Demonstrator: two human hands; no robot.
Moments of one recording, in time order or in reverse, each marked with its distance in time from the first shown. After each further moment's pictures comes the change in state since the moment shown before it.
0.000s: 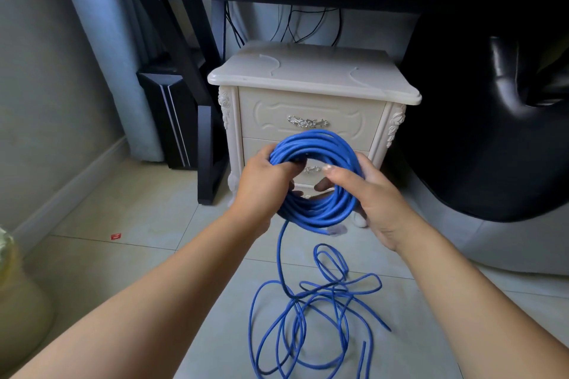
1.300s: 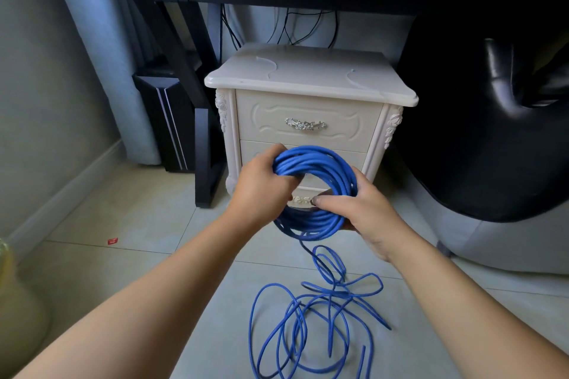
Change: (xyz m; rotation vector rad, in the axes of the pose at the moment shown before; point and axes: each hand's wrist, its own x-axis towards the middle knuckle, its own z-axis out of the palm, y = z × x) left_hand 0.002 0.000 -0.008 0.446 -0.027 0.233; right_hand 0.004 0.020 0.003 -0.093 0.082 0.098
